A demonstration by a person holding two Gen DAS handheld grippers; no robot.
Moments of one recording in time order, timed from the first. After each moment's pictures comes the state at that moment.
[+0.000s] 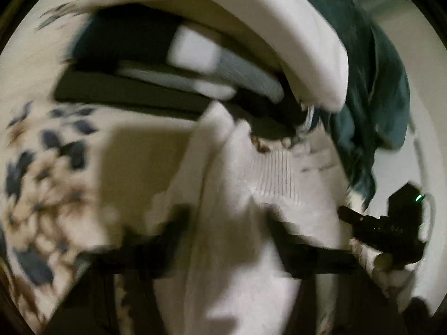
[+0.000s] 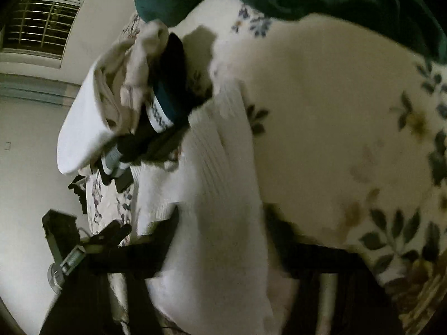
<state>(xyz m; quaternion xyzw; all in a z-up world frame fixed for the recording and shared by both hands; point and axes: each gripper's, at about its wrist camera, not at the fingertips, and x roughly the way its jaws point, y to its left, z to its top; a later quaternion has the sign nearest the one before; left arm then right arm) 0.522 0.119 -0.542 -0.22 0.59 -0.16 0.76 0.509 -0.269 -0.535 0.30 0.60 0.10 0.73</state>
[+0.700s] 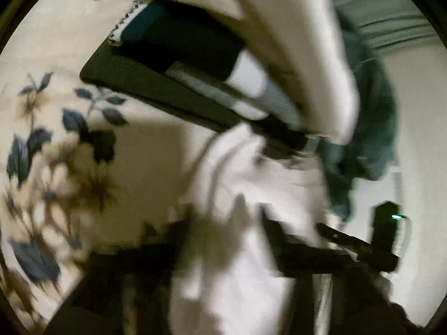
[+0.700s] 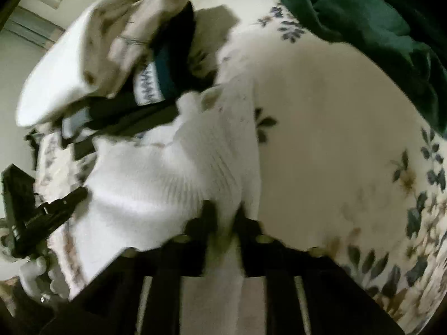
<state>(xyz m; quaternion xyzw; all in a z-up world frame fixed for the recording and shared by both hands) 0.485 0.179 -0.543 -0.36 0.54 -0.17 0.74 0.528 -0.255 -0.518 0.16 0.64 0.11 0.74</state>
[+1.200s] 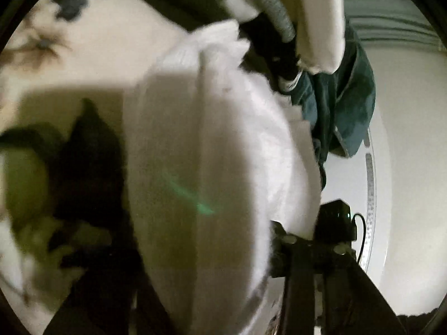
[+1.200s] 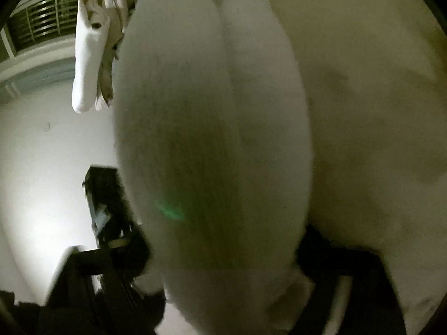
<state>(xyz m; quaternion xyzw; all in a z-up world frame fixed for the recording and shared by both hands) 0.440 0.119 -0.589 -0.42 0.56 -0.23 0.68 0.446 -0.261 -0.608 0.40 0.64 0.24 0.61</state>
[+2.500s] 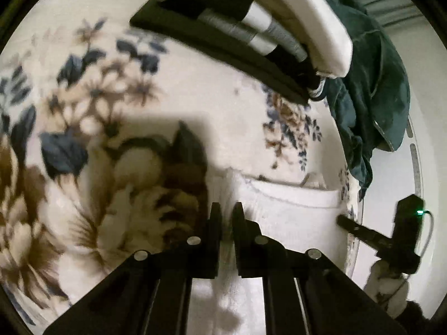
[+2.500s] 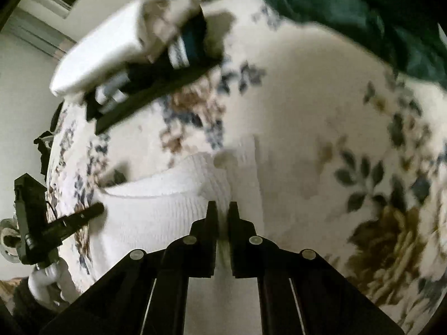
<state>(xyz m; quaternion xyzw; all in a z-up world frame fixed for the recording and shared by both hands) 0.406 0.168 -0.541 -0.31 0.60 -0.13 0.73 0.438 -0.241 -0.515 0.16 0.64 0.07 0.75</state>
